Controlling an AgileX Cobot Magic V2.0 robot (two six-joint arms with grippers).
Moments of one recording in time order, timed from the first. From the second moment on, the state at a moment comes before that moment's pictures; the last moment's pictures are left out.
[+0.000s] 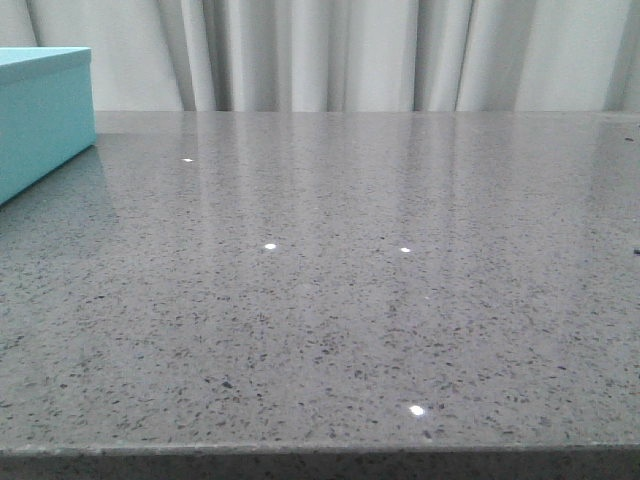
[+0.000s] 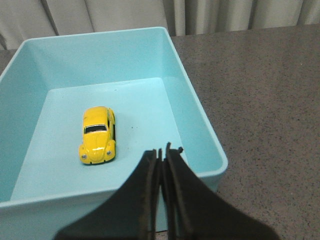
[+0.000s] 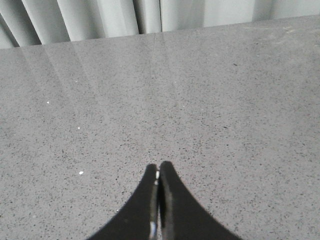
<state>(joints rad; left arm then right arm) 0.12 0.45 -0.54 -0.43 0.52 0.42 0.12 0.47 -0.51 -0.02 0.41 0.25</state>
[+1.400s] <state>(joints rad) 0.08 0.26 -0.34 -0.43 0.41 0.44 0.12 0.44 -0.39 -0.03 0.30 0.25</state>
